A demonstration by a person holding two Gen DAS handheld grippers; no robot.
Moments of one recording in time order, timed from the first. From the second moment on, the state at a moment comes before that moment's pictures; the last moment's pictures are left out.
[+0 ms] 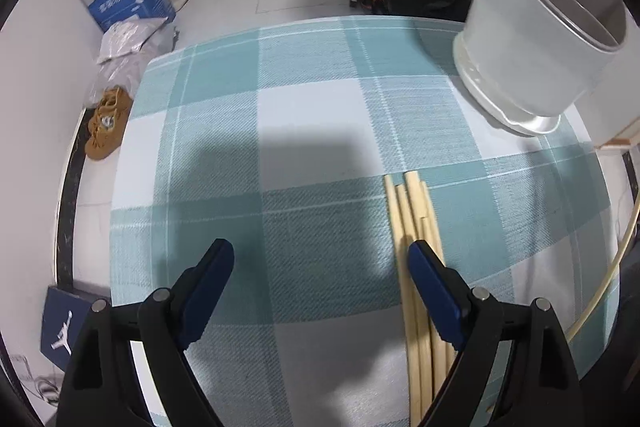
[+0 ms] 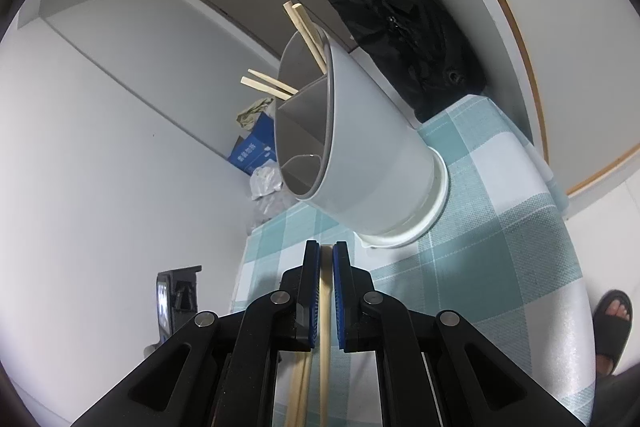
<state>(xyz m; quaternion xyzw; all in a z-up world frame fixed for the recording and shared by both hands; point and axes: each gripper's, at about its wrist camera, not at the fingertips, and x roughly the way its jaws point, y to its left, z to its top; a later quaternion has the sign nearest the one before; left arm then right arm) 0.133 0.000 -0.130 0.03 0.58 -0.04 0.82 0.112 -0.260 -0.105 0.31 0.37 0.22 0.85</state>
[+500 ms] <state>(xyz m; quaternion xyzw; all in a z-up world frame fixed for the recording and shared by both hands) 0.144 0.003 -0.130 0.02 0.58 -0.06 0.81 0.114 -0.256 -0.104 0.32 0.37 0.23 0.84</state>
